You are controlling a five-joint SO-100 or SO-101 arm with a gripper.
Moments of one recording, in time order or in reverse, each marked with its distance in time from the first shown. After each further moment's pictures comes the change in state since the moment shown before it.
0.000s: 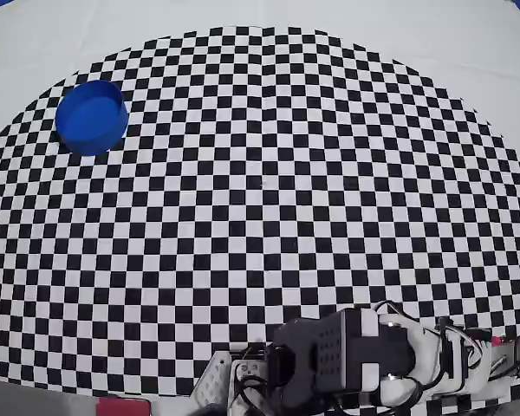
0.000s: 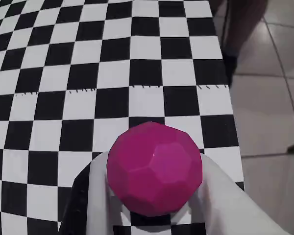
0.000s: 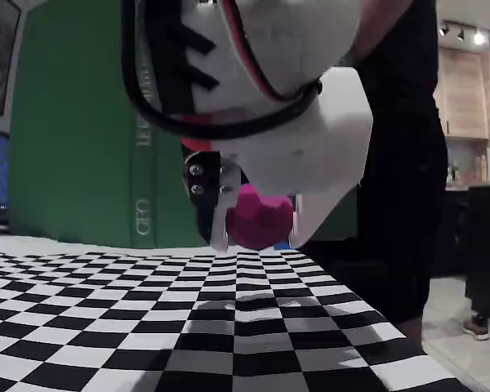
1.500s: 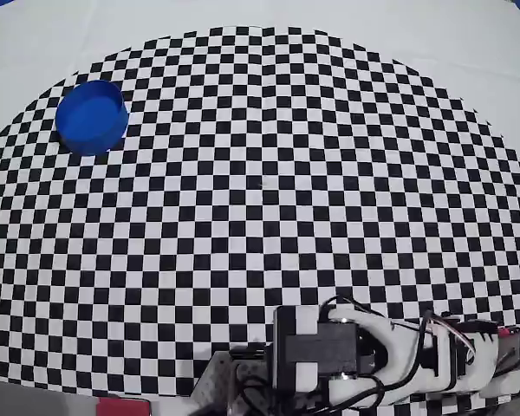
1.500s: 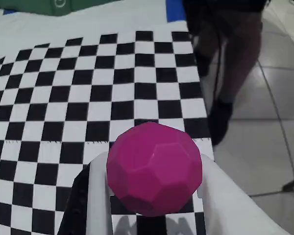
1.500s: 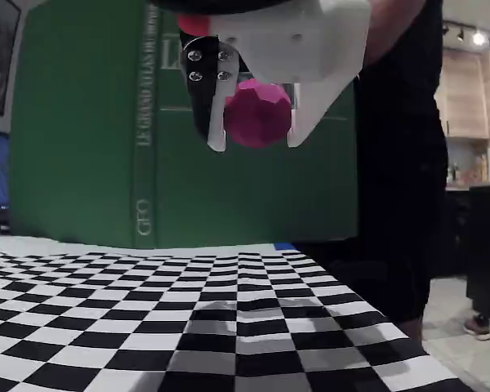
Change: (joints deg) arm -0.6 16.3 7.1 0.0 0.0
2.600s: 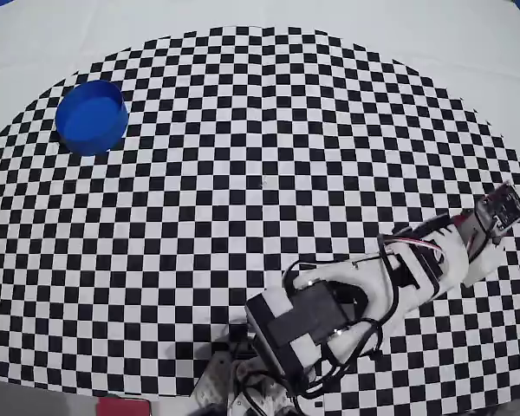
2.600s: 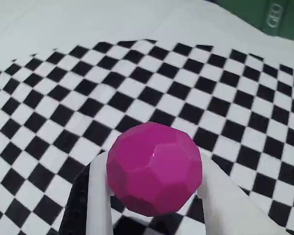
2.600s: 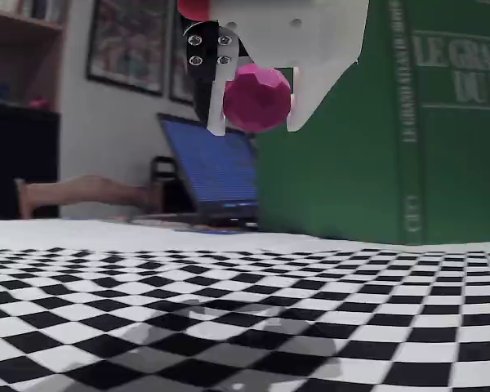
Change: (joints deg) arm -30.5 2.0 0.4 -0.1 0.0
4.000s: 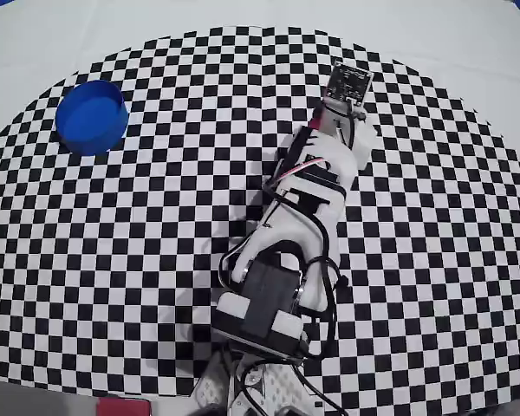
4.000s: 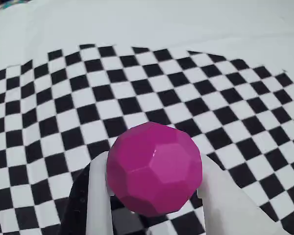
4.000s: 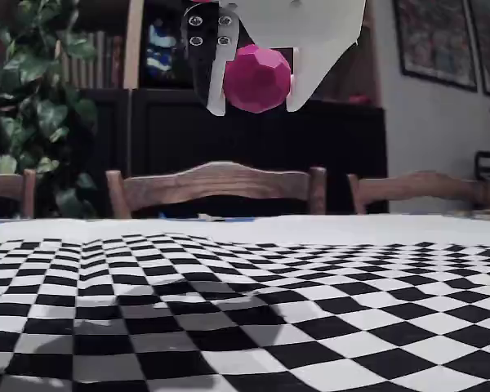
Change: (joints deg) arm -40.7 3.0 1.1 -0.3 0.0
